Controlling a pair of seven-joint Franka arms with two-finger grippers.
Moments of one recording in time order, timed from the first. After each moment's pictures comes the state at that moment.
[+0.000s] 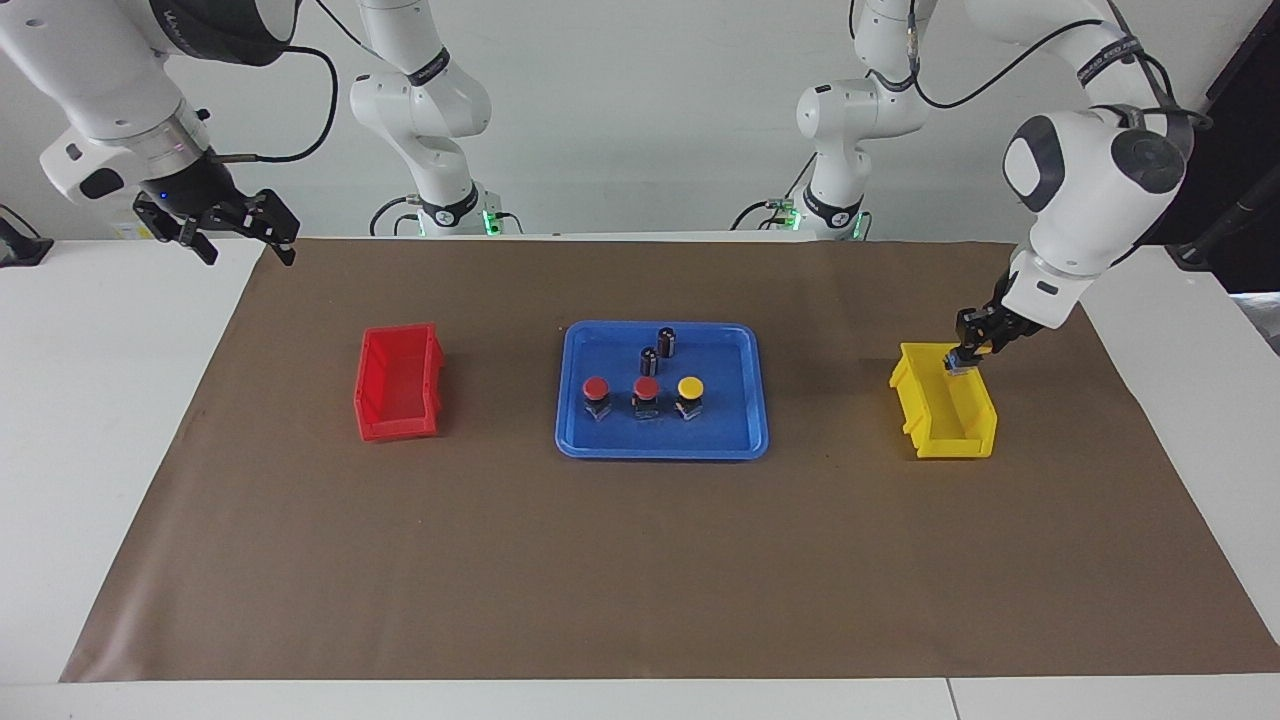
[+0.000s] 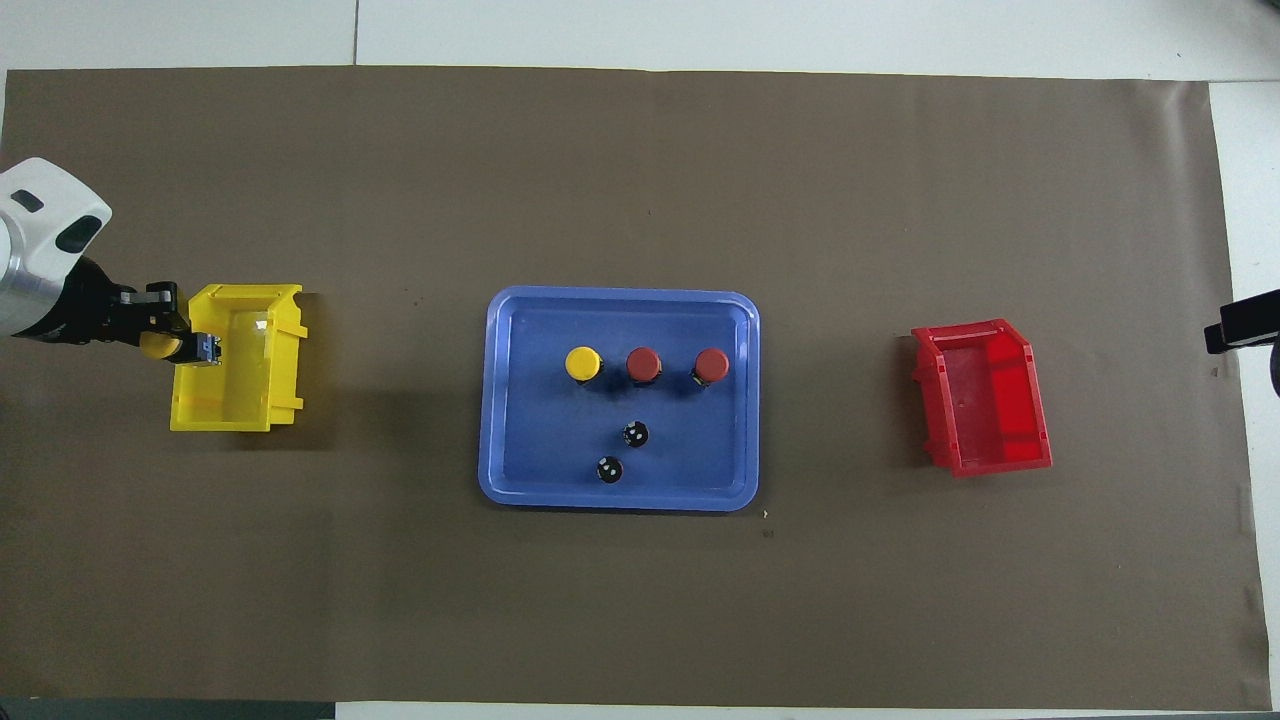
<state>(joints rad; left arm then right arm) -0.03 0.01 -0.06 -1.86 0.03 1.84 -0.22 -0.10 -0.04 -0.05 -1.62 -0.02 1.50 -0.12</state>
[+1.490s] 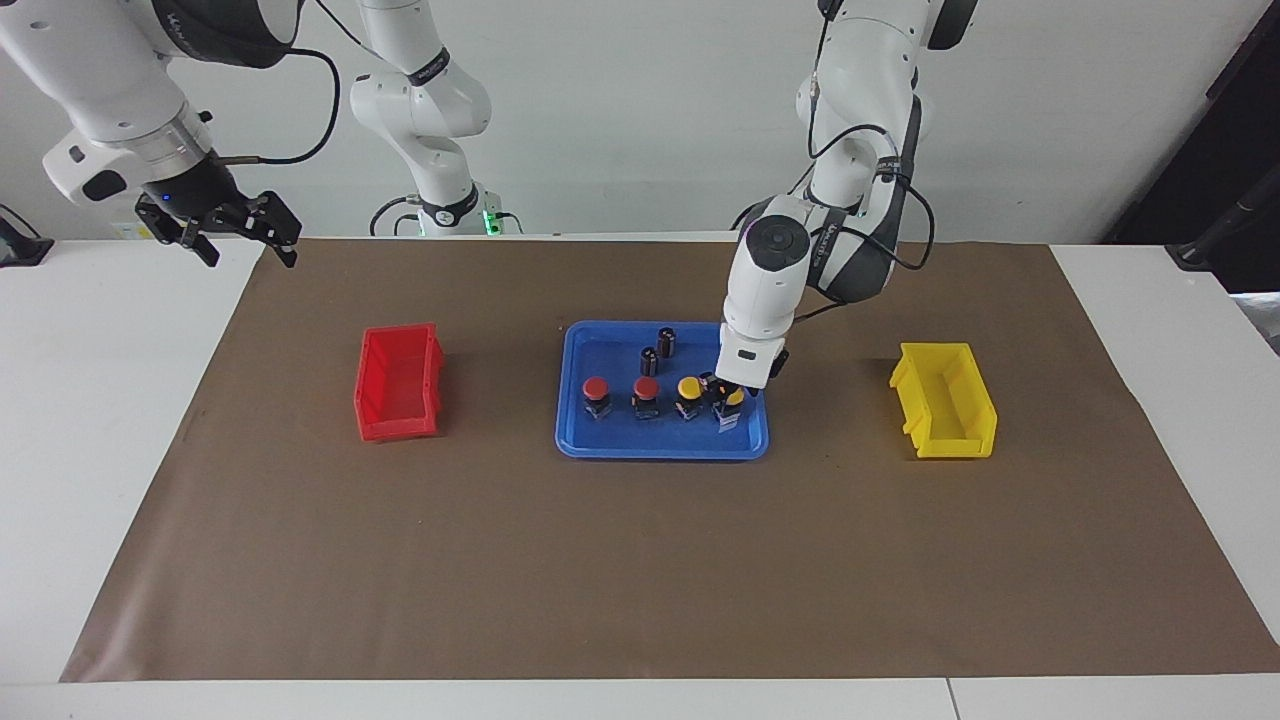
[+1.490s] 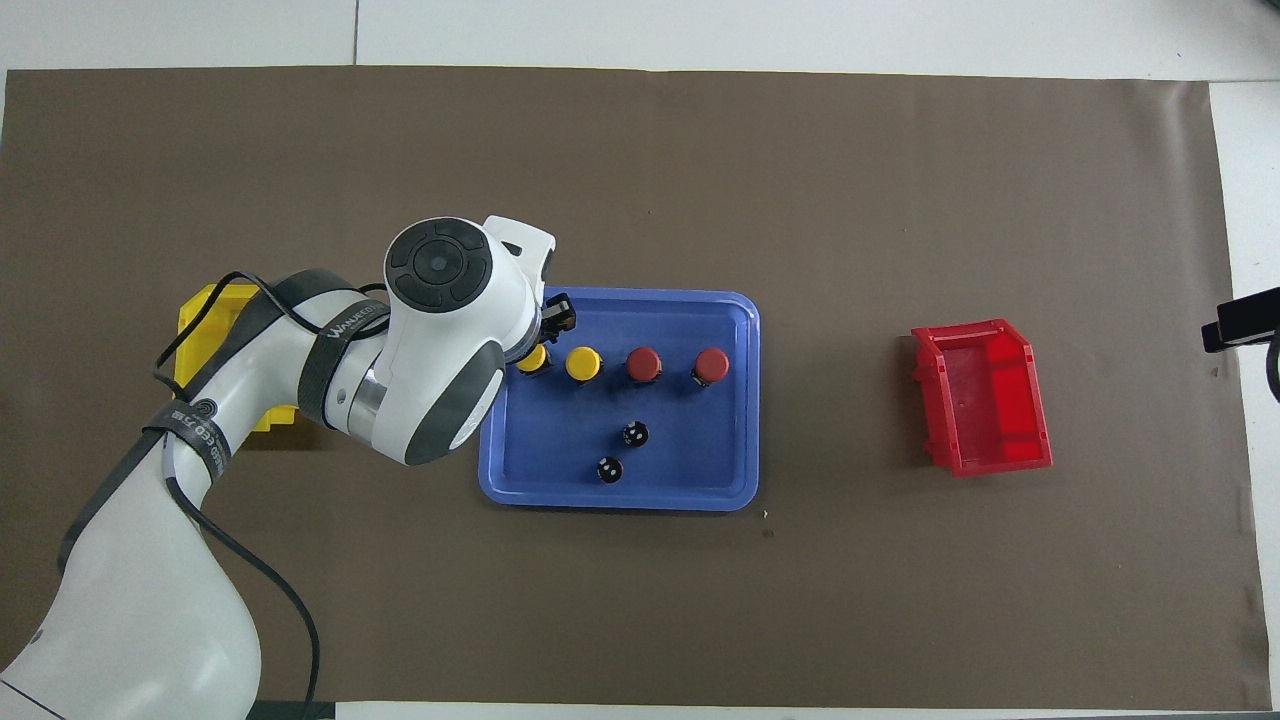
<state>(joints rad) -0.52 0.30 -0.07 -1.86 0.02 2.14 -0.95 -0.10 -0.04 -0.05 -1.62 -0.02 1.50 -0.12</state>
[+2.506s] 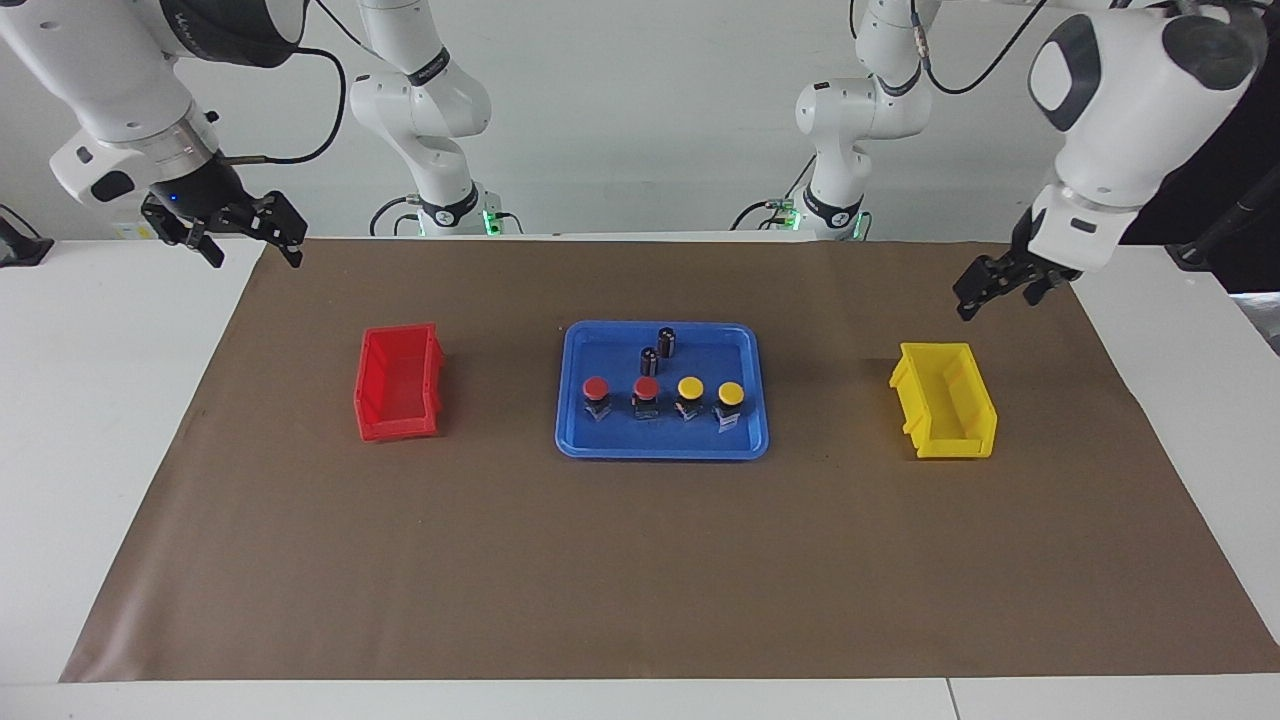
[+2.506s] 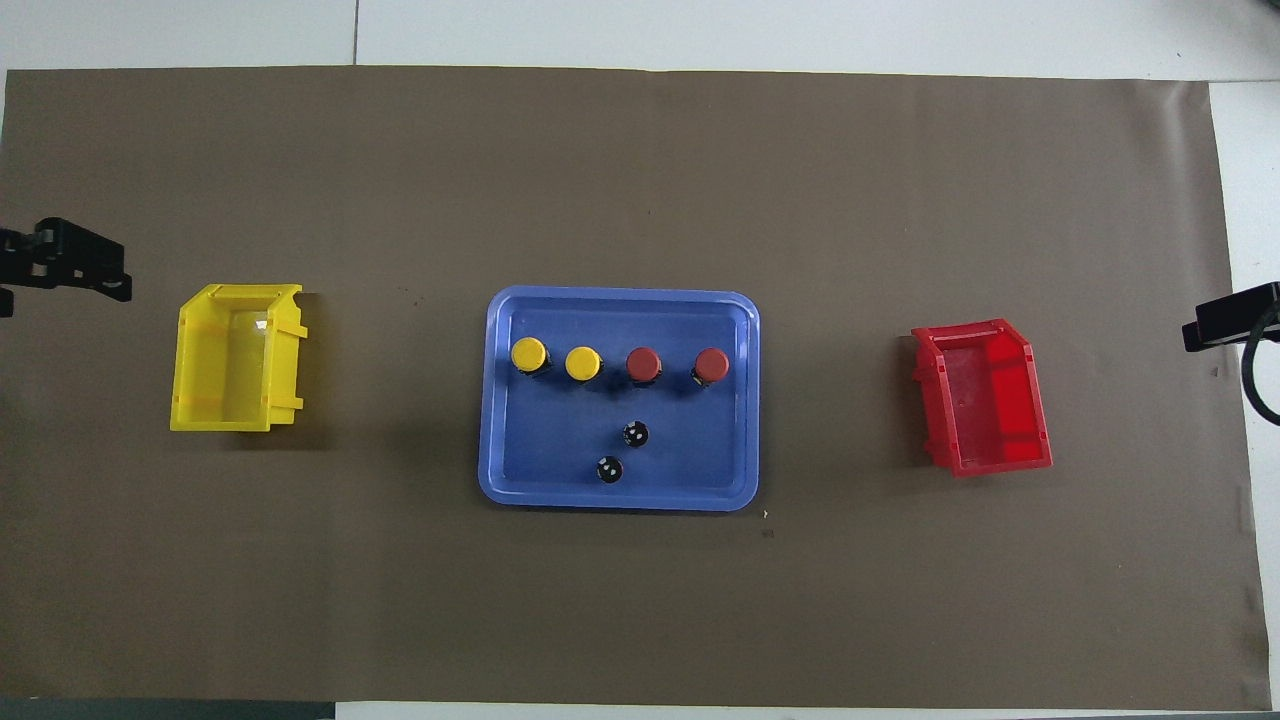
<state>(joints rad) 0.00 0.07 -0.04 -1.50 0.03 1.47 -0.05 -0.07 -0.04 -0.04 -1.62 -0.02 1.50 -0.12</state>
